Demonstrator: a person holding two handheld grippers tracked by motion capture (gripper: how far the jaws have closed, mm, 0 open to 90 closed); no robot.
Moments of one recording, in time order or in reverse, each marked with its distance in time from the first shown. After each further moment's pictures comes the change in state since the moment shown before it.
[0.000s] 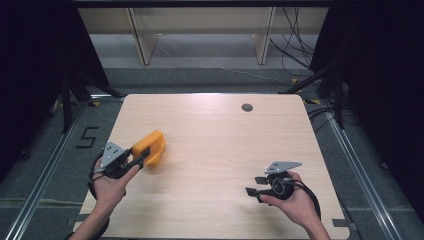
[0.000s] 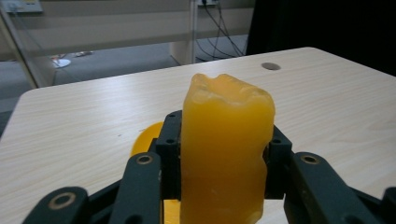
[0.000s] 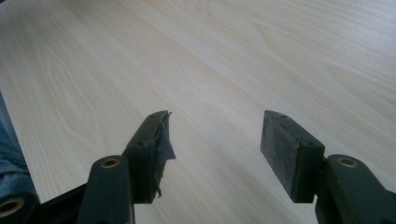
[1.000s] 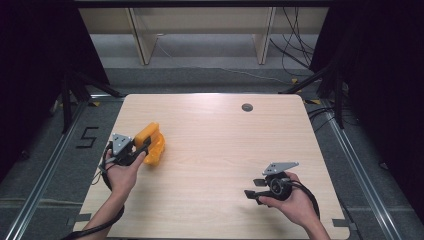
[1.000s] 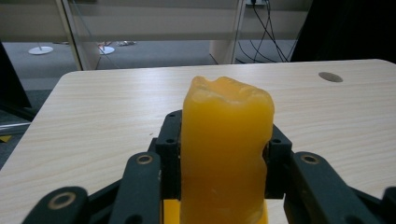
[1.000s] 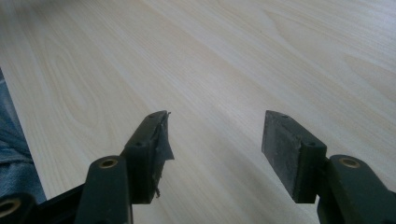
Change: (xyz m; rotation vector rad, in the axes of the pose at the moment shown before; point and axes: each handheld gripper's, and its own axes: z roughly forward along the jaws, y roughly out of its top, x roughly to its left) left arm 0.011 -0.008 0.046 0.002 0.182 -0.088; right arm 0.001 -0.001 0.005 0.038 0.016 -0.002
